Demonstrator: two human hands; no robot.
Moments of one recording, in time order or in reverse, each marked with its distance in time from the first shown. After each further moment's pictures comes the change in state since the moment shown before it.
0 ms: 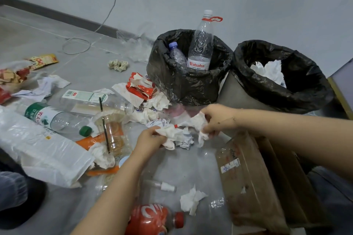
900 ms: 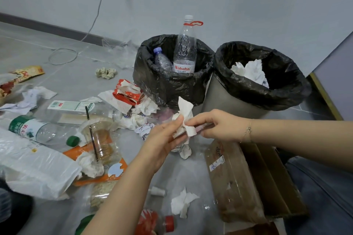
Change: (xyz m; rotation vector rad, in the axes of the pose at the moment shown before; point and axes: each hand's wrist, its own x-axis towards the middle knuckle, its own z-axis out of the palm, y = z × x) left_hand -0.051 0.072 0.050 -0.573 -0.335 -0.056; right_hand -0.062 0.009 0.000 0.214 0.101 -0.222
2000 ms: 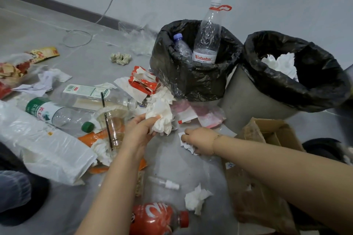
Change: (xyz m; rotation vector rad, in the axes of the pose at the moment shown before) left_hand 0.017 0.012 -0.092 -0.076 0.480 0.054; right_hand 0.104 0.053 0.095 -0.965 -0.272 -0.105
